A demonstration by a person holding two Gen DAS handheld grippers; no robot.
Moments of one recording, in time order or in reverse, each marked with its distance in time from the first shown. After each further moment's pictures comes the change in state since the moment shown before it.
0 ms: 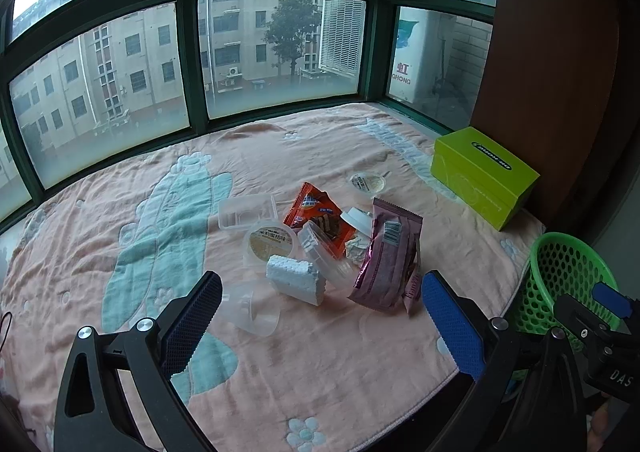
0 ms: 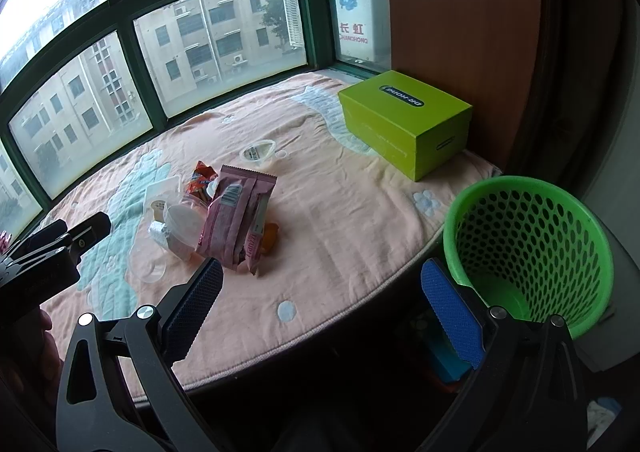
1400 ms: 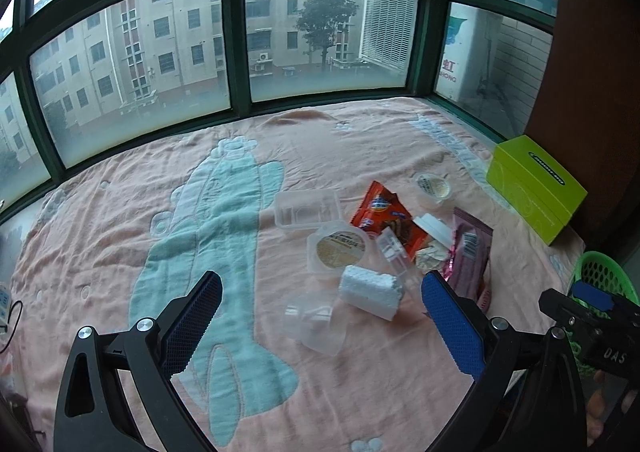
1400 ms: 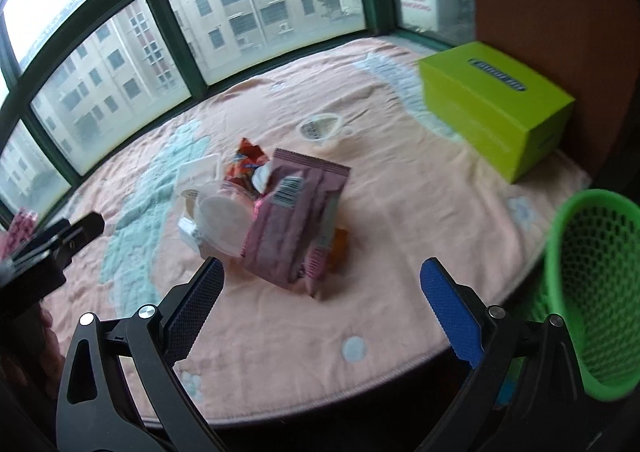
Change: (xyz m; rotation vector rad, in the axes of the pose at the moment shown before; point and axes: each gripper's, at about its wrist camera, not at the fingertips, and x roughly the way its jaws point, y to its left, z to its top) left arm 0.035 0.073 0.010 -0.084 0.050 0.097; right arm 0.095 0.043 0.031 -0.035 0.146 0.220
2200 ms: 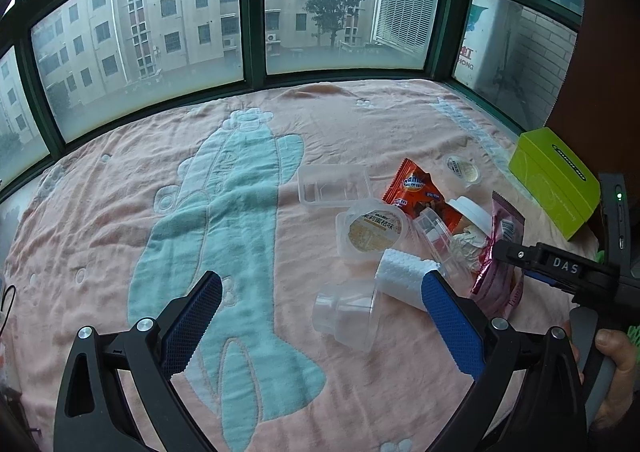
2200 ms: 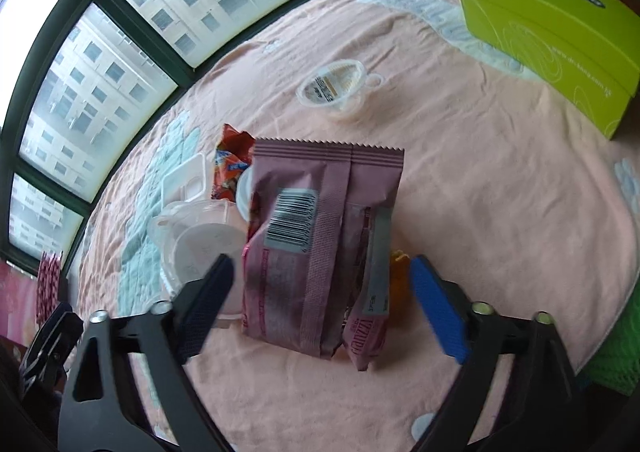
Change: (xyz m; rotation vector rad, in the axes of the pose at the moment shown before) left arm 0.032 0.024 -0.007 -0.033 0.071 0.002; right arm 0.104 -0.014 0.023 0.174 0.154 0.100
